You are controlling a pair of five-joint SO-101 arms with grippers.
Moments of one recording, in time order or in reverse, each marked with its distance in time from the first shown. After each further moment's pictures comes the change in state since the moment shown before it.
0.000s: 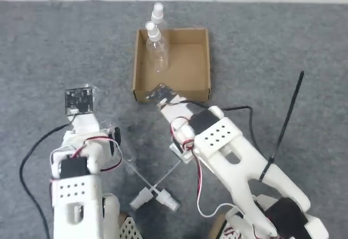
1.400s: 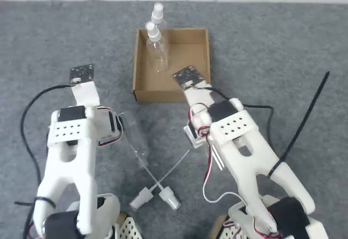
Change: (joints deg) left arm 0.7 38.4 -25.4 6.9 6.2; right arm 9.6 0.0 0.0 -3.0 -5.2
